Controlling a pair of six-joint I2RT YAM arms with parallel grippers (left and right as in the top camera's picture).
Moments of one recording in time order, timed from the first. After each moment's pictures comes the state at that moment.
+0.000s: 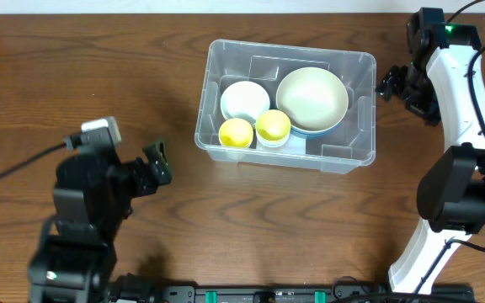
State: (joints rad) left arm -0.13 0.70 0.90 -0.74 -0.03 -0.38; right arm -0.07 2.06 1.89 -1.36 0.19 0.67
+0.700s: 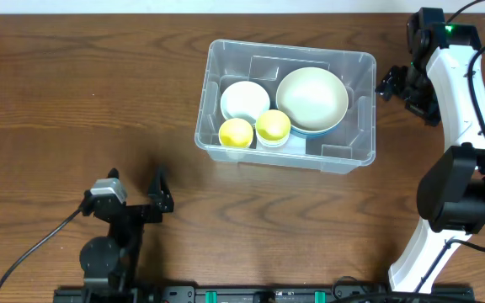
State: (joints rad) left arm -0.03 0.04 0.17 -0.19 0.03 -0.30; right arm -0.07 2.06 1.89 -1.36 0.19 0.67
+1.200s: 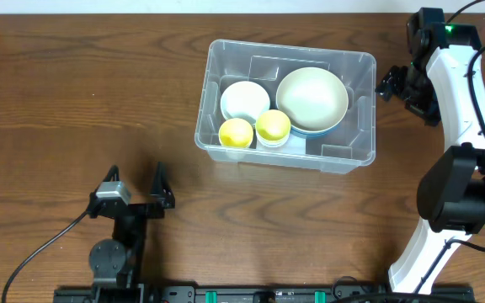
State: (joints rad) left arm -0.03 0.01 0.01 -0.01 0.00 -0.26; right arm -0.07 2.06 1.89 -1.36 0.19 0.67
